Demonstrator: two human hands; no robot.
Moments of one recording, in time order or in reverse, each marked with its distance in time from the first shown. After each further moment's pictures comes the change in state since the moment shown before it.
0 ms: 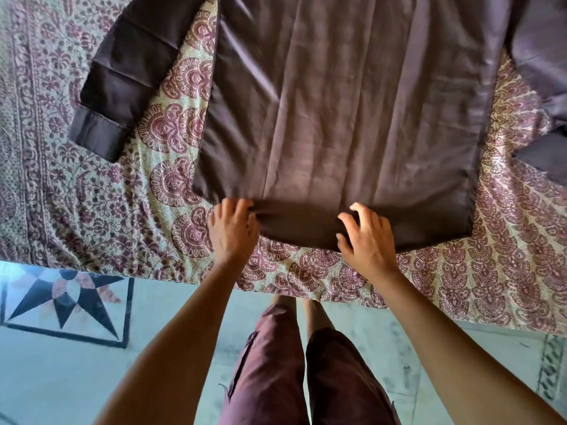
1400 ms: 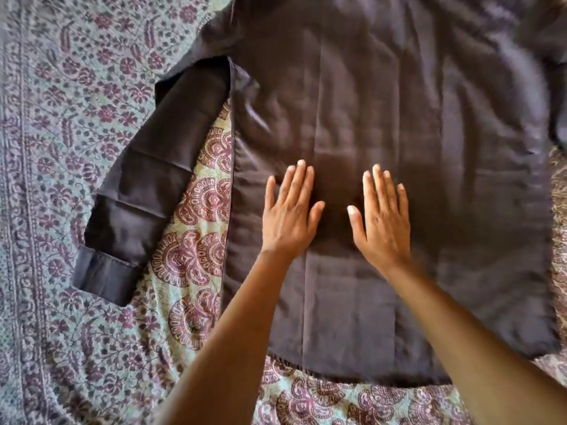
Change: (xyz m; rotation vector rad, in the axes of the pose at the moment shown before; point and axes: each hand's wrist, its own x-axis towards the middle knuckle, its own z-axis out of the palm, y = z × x) left_hand 0.234 0.061 -0.022 0.000 0.036 0.468; right_hand 0.232 -0.014 -0.021 0.000 0.230 0.250
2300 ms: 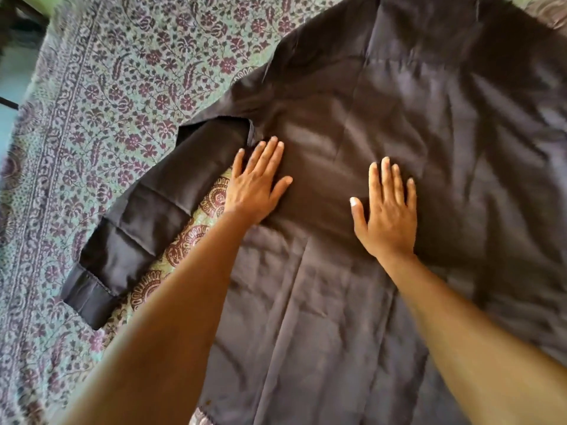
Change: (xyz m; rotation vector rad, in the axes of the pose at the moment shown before) left_hand 0.138 -0.083 -0.031 0.168 -0.054 -0.209; right_hand 0.166 0.028 0.009 0.007 -0.072 -0.136
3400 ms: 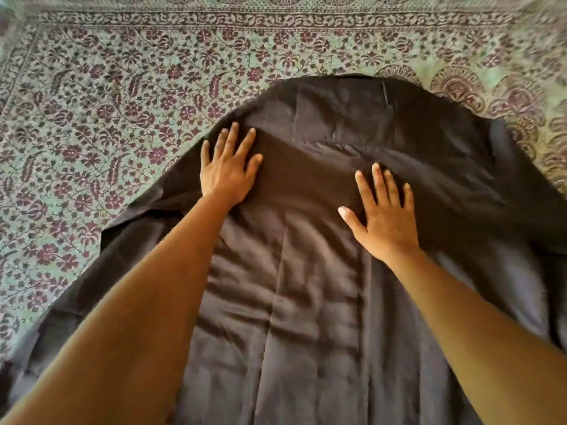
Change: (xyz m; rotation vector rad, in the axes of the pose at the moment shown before) left_hand 0.191 0.023 -0.035 -0.078 0.051 -0.046; right_hand 0.116 0.075 -0.034 -0.111 -0.058 0.076
